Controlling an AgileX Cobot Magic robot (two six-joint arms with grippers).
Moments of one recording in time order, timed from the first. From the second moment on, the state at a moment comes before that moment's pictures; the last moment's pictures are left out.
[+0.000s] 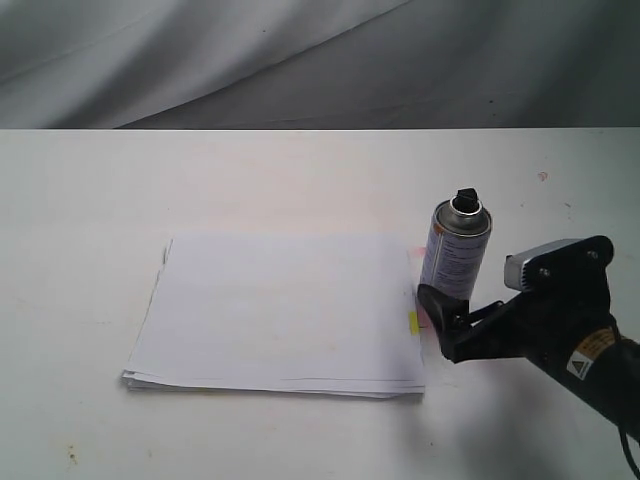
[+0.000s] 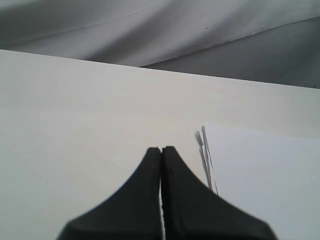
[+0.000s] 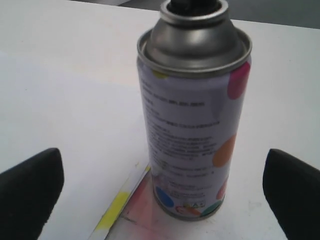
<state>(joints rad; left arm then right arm) -0.07 0.08 0.00 0.06 0.24 -0.20 0.37 1.78 -0.27 -0.07 -1.06 0.06</state>
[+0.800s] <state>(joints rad) -0.07 0.08 0.00 0.06 0.24 -0.20 0.37 1.96 -0.45 -0.02 -1.05 0.06</state>
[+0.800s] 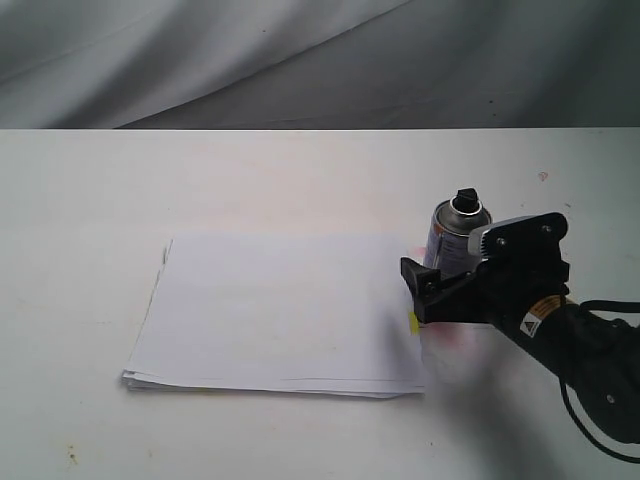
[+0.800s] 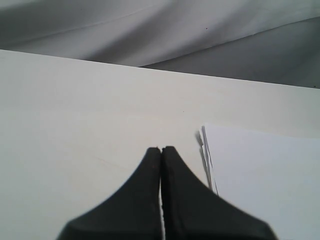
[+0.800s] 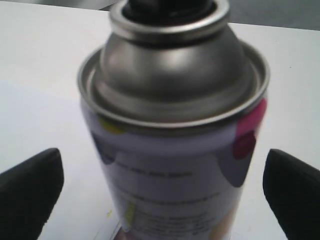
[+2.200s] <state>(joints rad) -0.07 0.08 0.00 0.06 0.24 -0.20 0.37 1.94 -0.45 0.00 -1.02 0.05</state>
